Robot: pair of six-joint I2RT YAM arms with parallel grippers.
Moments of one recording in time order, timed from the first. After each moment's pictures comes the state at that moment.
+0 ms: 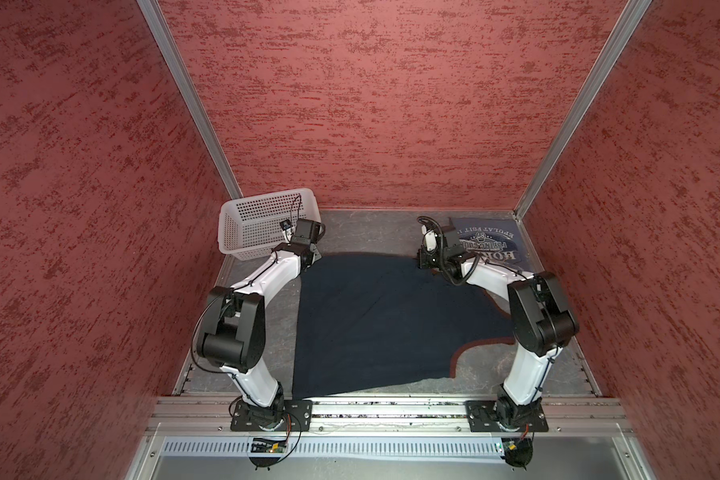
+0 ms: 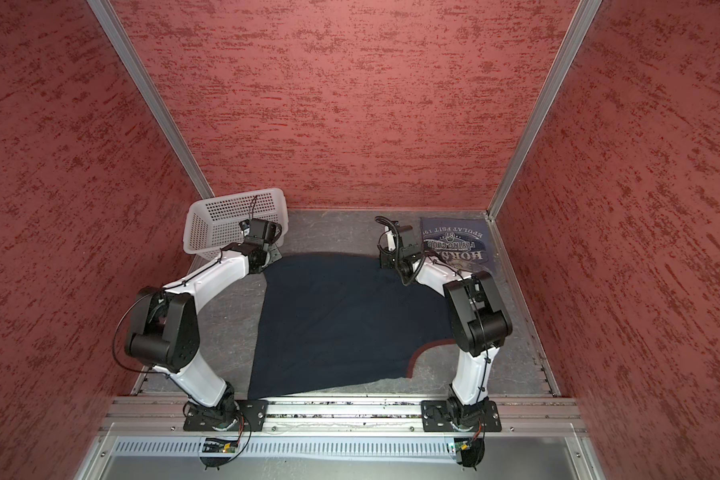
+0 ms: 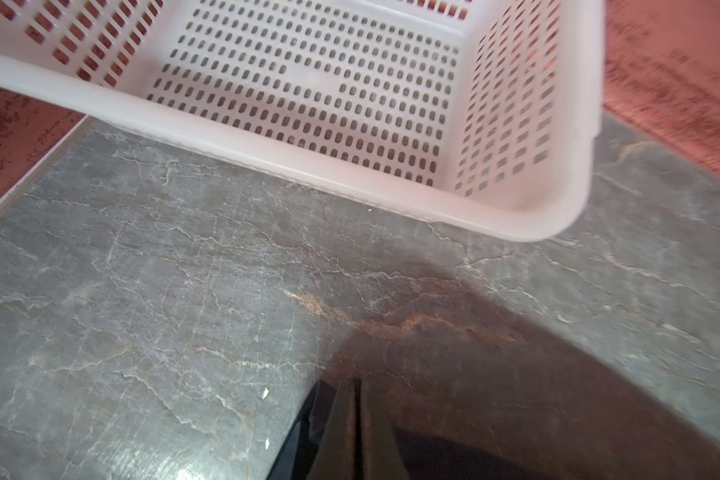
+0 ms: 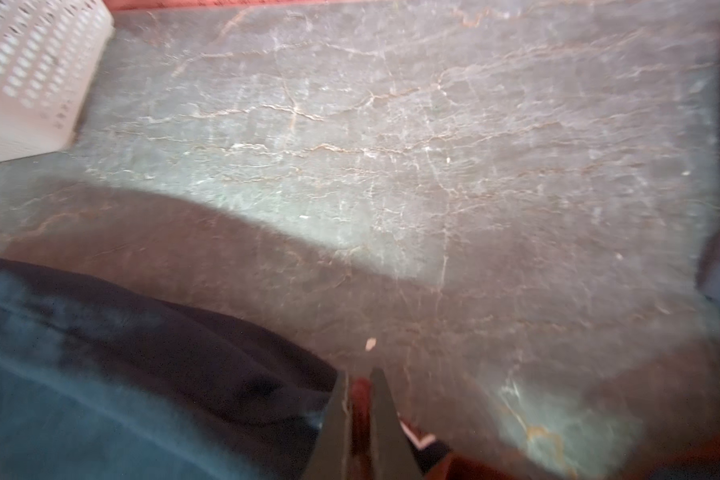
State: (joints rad) left arm -0.21 1.64 1.17 -0.44 -0.40 -0.66; right arm 0.33 1.81 1.14 -0.04 -0.12 0.21
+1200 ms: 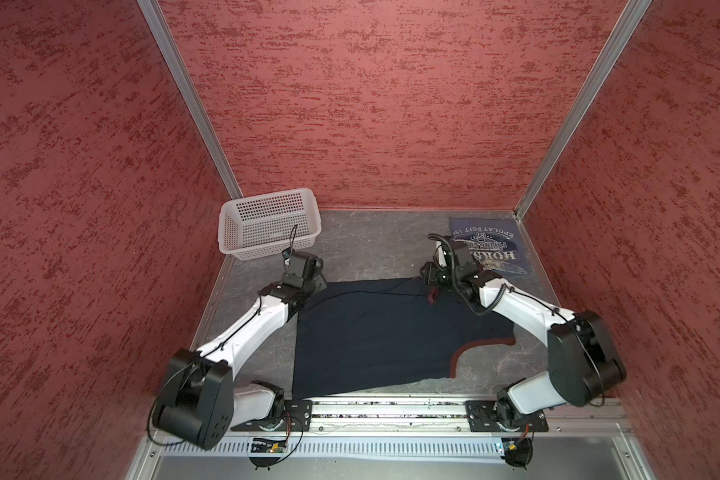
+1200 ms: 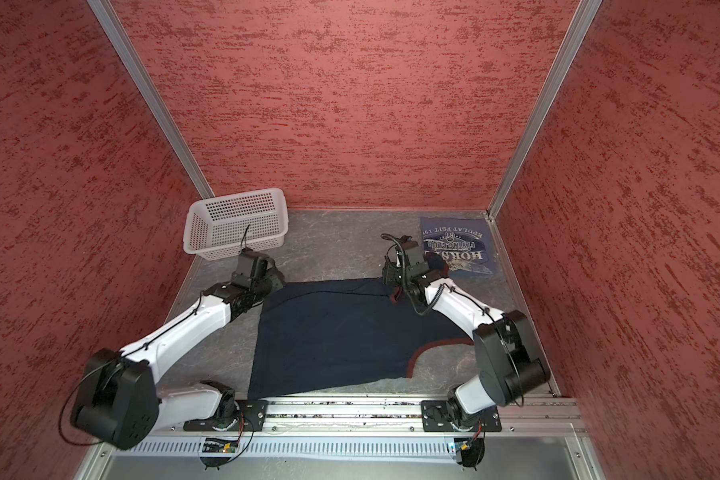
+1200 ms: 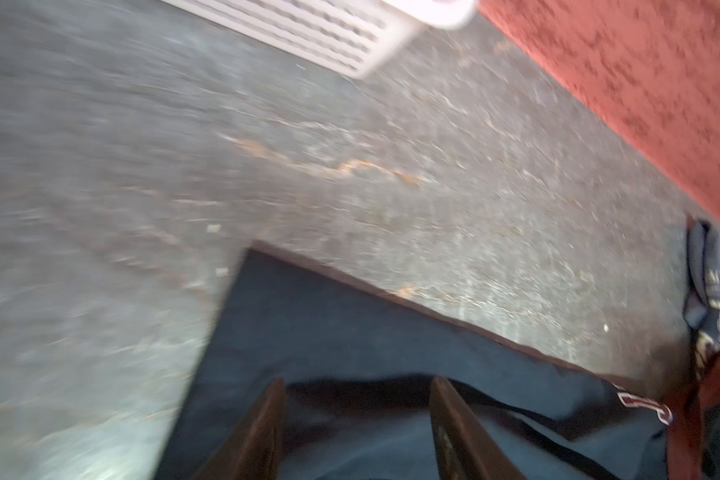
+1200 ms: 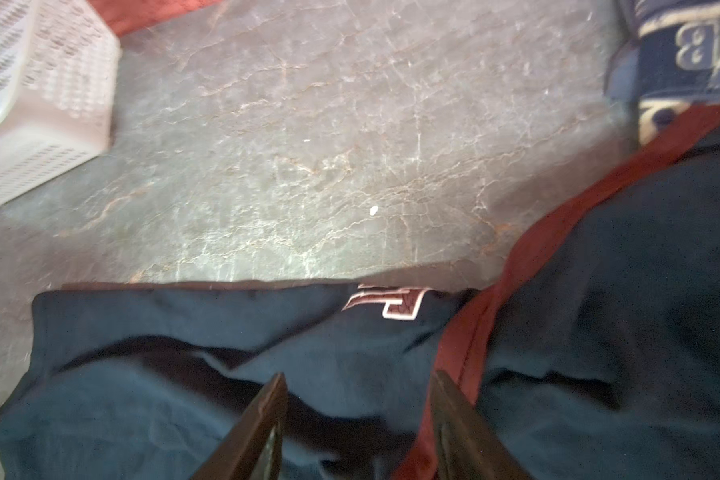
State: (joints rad) left arm -0.33 1.36 0.83 -0.34 -0.14 -0.76; right arm 0.39 1.58 0.99 -0.24 -0.02 0.50
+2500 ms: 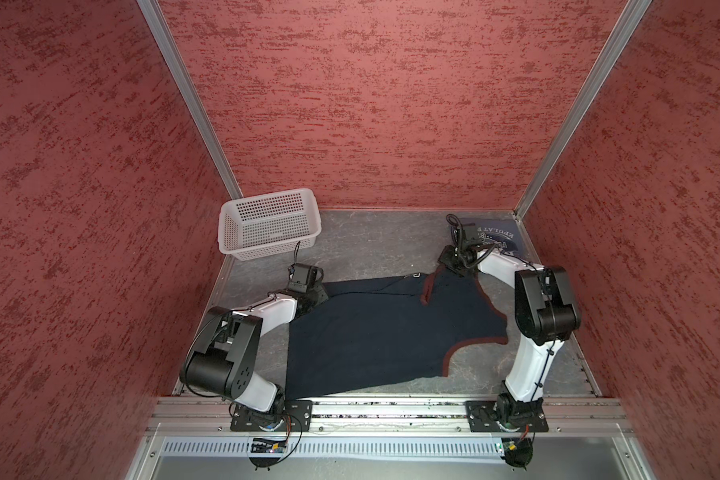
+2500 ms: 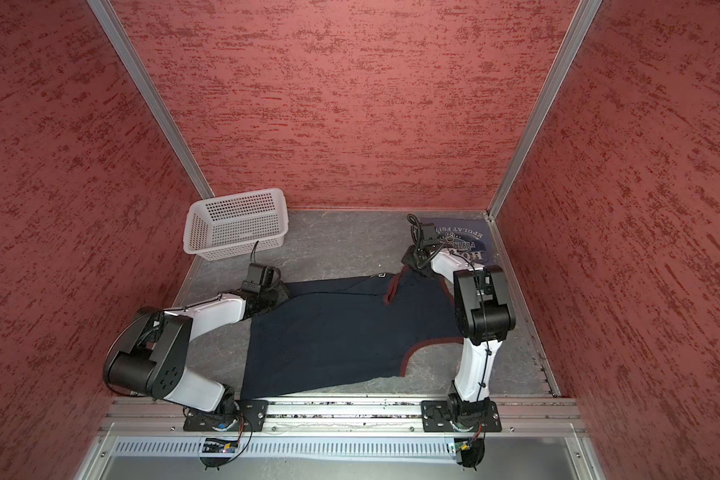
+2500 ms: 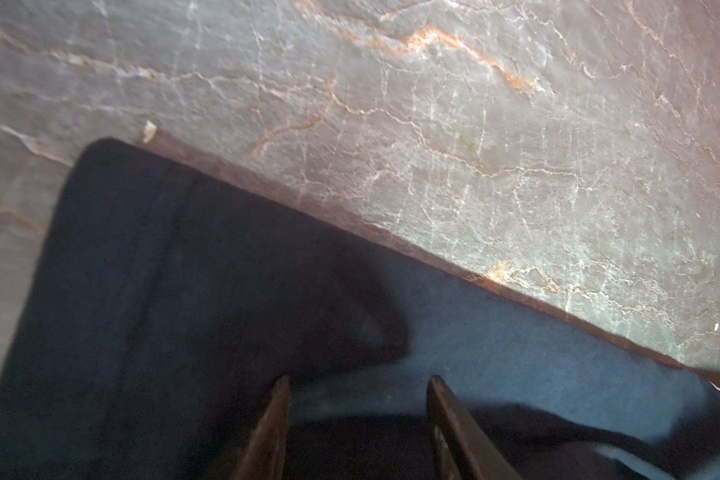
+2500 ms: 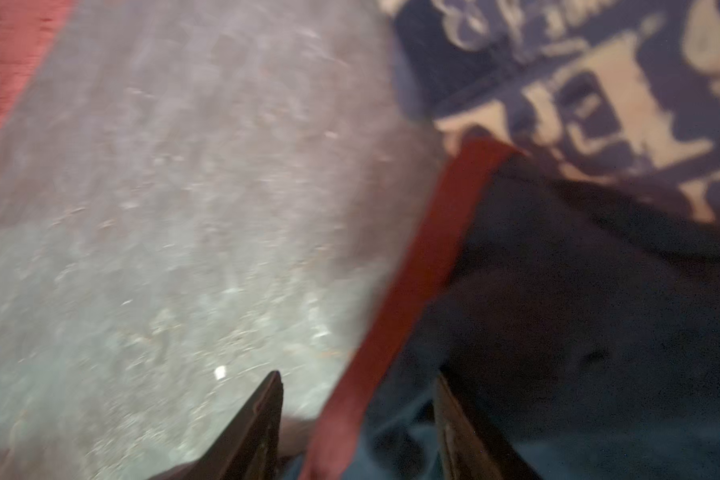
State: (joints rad) left arm -0.24 1.52 0.67 -0.11 -0.03 -0.79; right arm 0.12 1.94 1.25 -0.34 -0.08 0.73
